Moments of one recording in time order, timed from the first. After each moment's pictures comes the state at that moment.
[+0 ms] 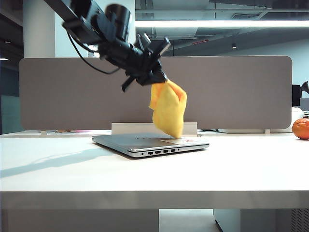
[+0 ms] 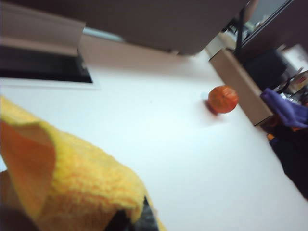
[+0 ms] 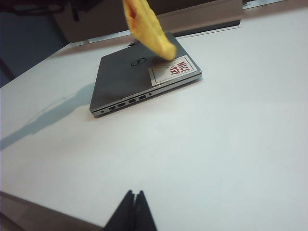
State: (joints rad) left arm -0.44 2.17 1.82 0.08 0.34 -0.51; right arm 0.01 0.00 0.01 -0.15 -0.42 0.24
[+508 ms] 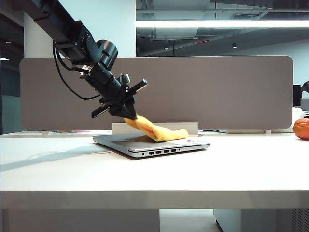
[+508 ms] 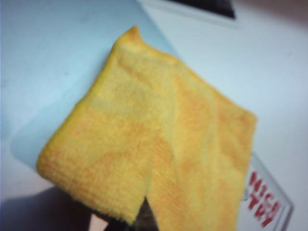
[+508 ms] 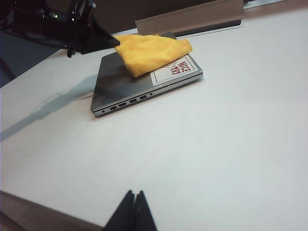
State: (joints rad) left arm -0.32 2.29 1.93 -0.30 0.26 -0.43; right arm 0.01 0.00 0.01 -0.15 -0.42 0.24
